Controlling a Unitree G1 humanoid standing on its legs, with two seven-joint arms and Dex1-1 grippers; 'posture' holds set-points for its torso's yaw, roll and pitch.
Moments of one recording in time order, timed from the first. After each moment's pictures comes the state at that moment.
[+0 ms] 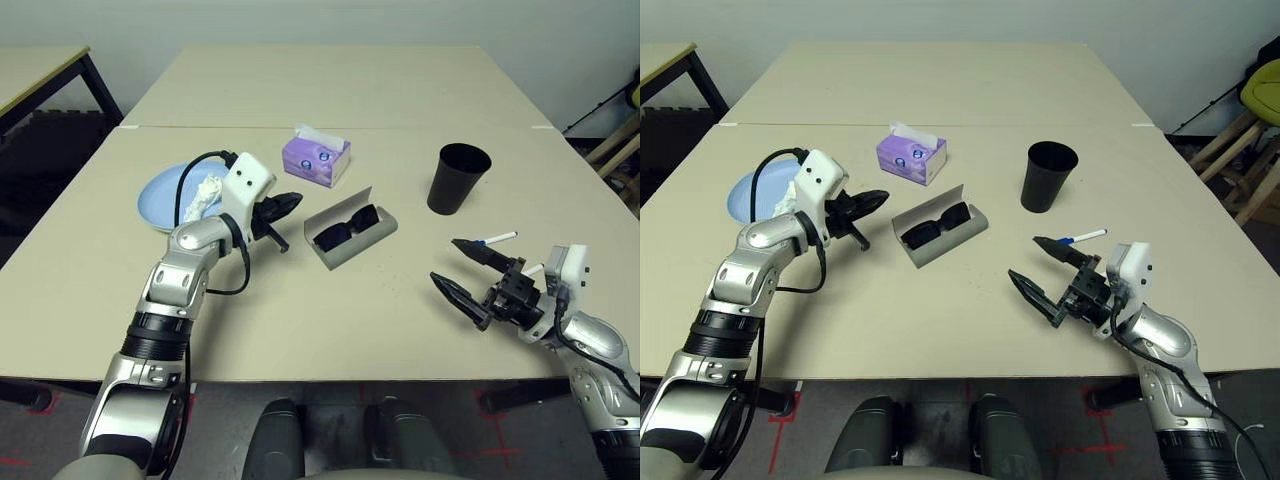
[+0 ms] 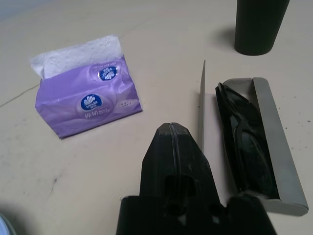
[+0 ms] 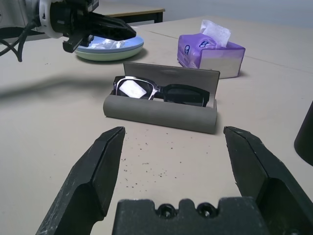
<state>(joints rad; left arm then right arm) -0.53 0.44 -0.07 0.10 -0.15 0.34 -0.69 0.02 -0.44 -0.13 0.01 0.45 -0.12 0.97</state>
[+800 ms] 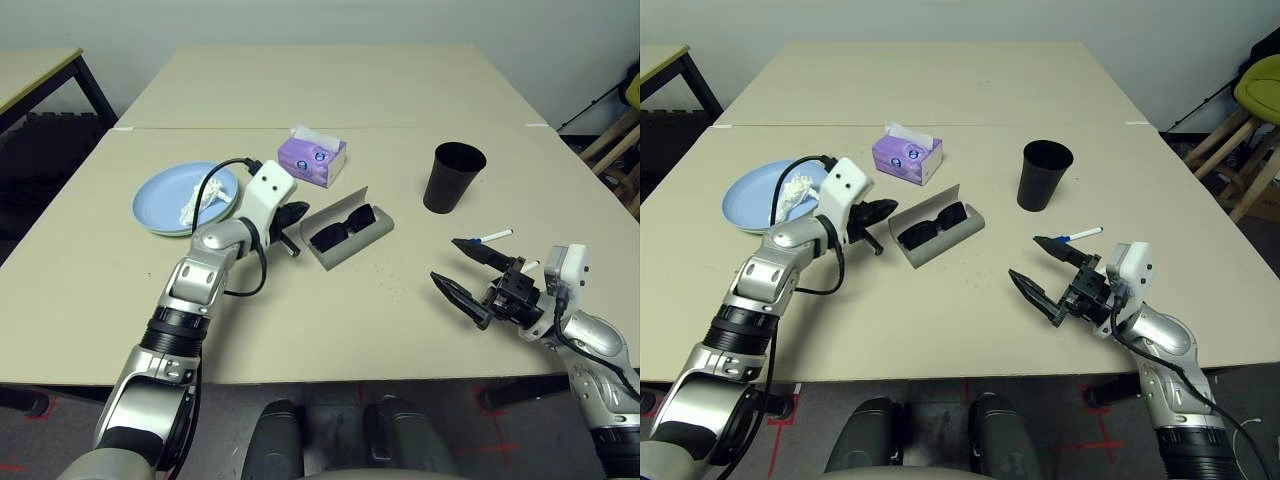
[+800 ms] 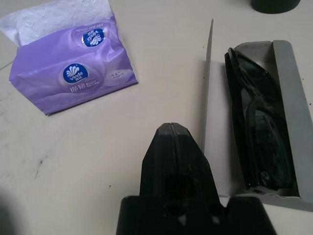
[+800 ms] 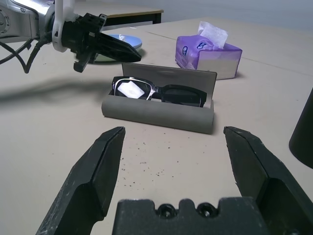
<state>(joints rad) -0.54 0.41 -0.15 0.13 -0.04 0.44 -0.61 0.01 -0.45 -0.13 0.01 0.45 -0.12 0.97</state>
